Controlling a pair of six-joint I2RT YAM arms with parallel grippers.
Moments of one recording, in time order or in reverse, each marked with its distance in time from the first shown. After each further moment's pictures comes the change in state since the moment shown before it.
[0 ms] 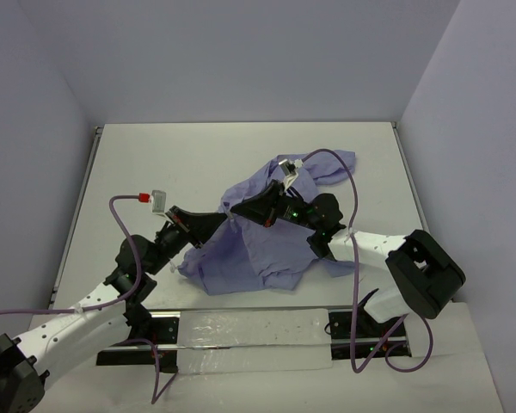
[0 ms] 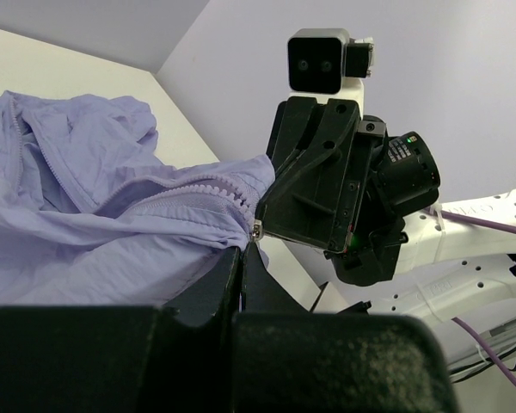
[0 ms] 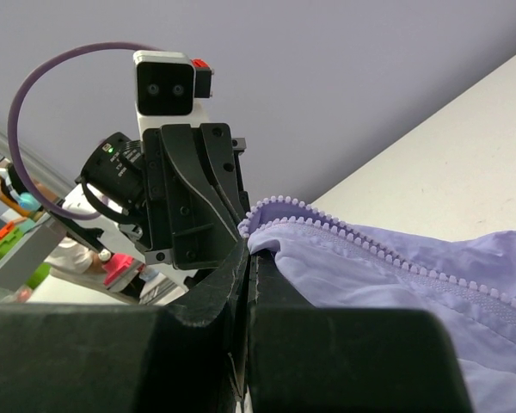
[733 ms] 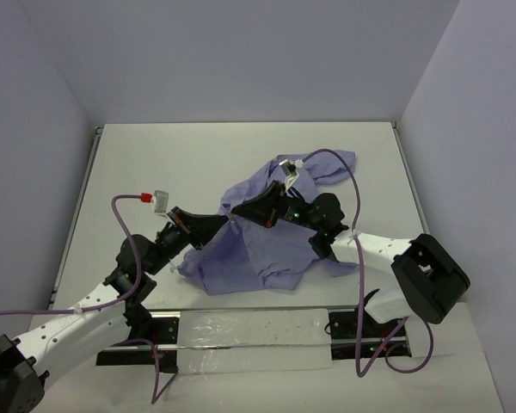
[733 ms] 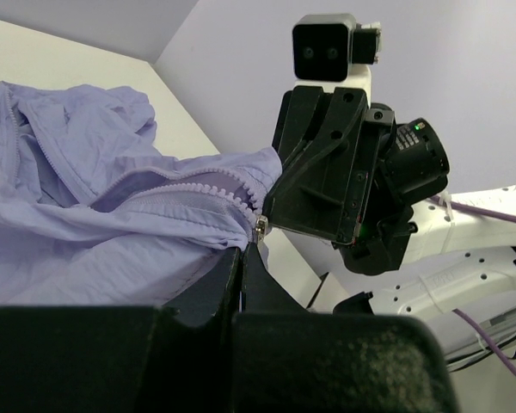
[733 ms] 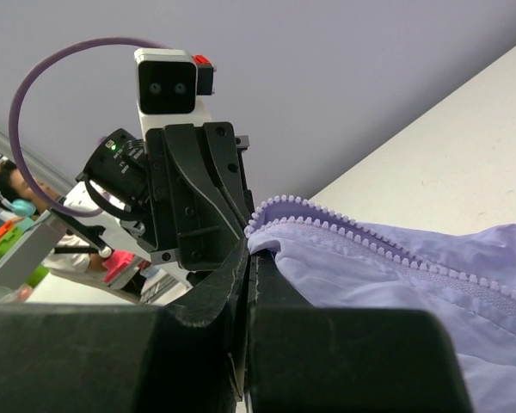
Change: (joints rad) left arm 0.000 -0.004 0.001 -0.028 0.019 0.004; right arm 0.001 -0.040 -0.002 -0.057 -0.002 -0.007
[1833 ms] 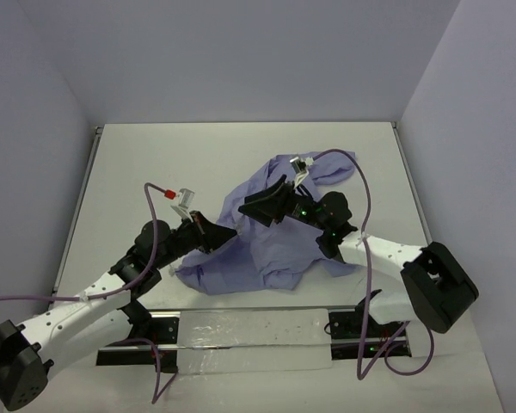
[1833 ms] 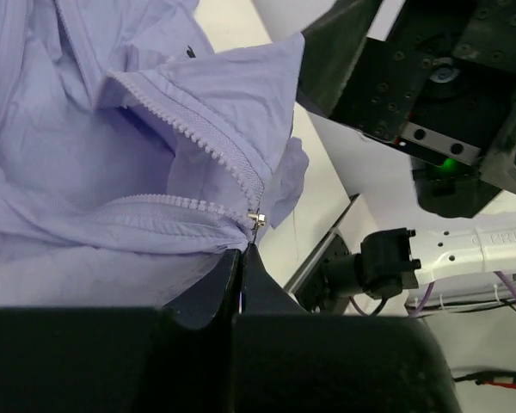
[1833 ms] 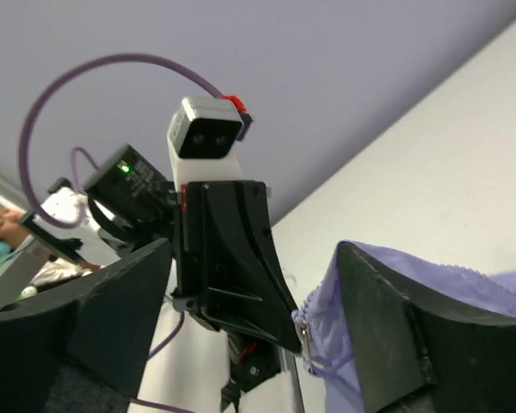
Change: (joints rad) left arm -0.007 0.116 0.092 -0.295 0.085 -0.021; right arm -0.050 -0.062 -0.026 -0.066 0.029 -0.003
